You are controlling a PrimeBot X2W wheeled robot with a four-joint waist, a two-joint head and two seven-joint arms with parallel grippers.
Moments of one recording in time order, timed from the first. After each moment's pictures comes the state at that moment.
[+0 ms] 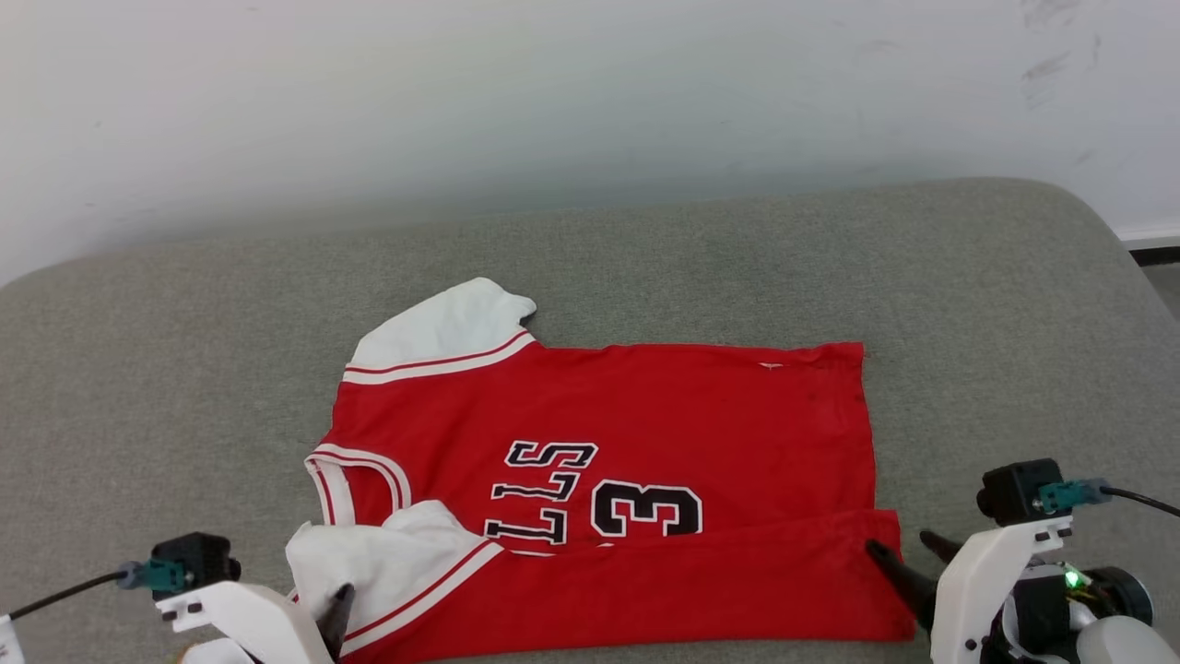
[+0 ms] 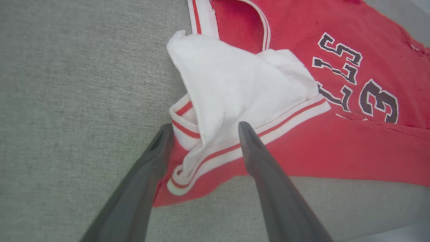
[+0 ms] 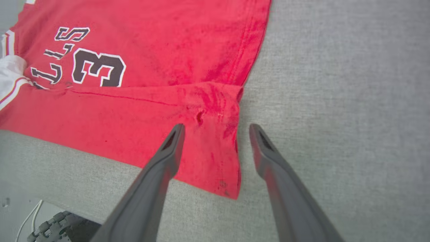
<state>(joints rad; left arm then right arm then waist) 0.01 0.56 -0.40 0.07 -0.99 0.31 0.33 -0.10 -0.30 0.20 0.25 0.53 0.13 0.53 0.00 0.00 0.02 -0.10</state>
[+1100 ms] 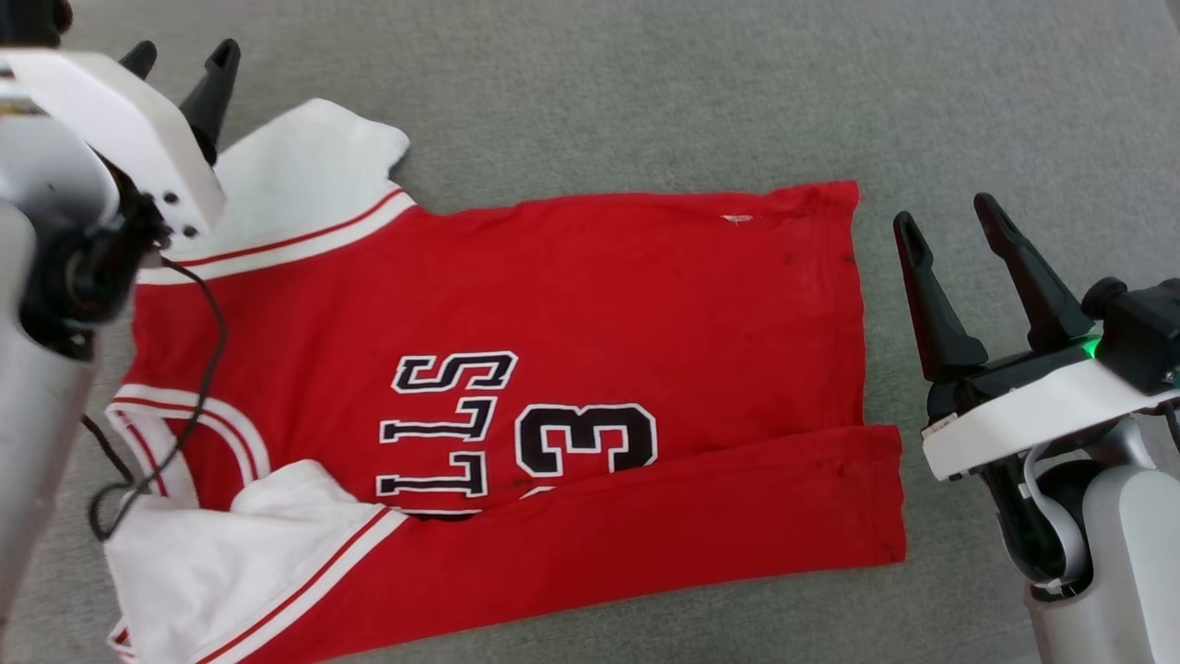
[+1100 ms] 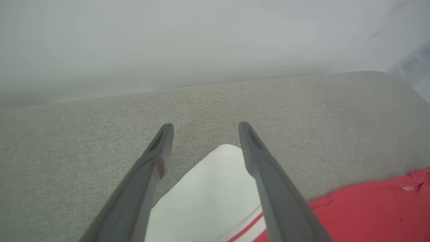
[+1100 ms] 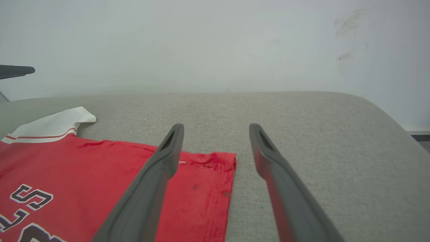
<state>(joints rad) -0.84 0.62 -0.40 0.26 -0.82 0.12 0.36 -0.31 -0.15 0.09 -0.04 0.29 0.13 0.02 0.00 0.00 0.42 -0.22</state>
